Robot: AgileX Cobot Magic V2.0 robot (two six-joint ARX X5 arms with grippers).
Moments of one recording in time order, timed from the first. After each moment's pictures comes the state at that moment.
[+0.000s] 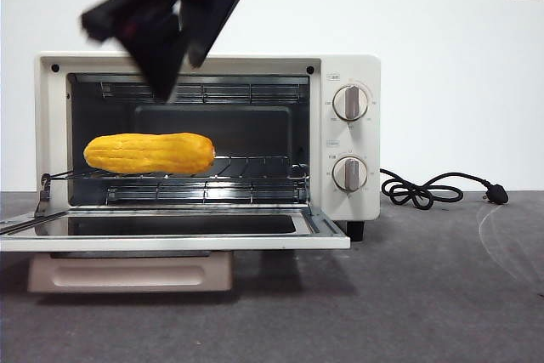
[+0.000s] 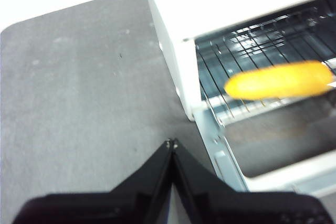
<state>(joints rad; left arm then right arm) -0.17 0.59 0.90 -0.84 -0.09 0.14 1.17 1.78 1.52 -0.70 0.66 -0.37</state>
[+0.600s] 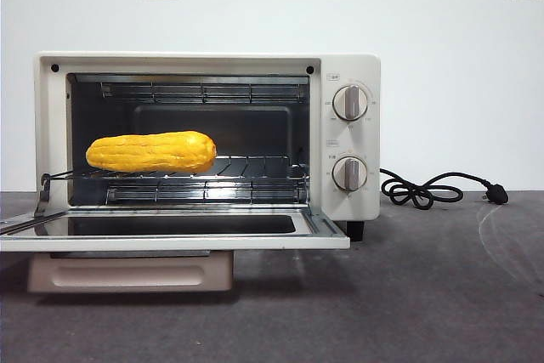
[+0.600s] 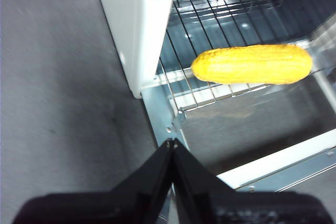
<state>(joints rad) 0.12 0.96 0.90 -0.77 0.40 0.15 1.18 1.45 1.52 -1.13 0.43 -0.13</state>
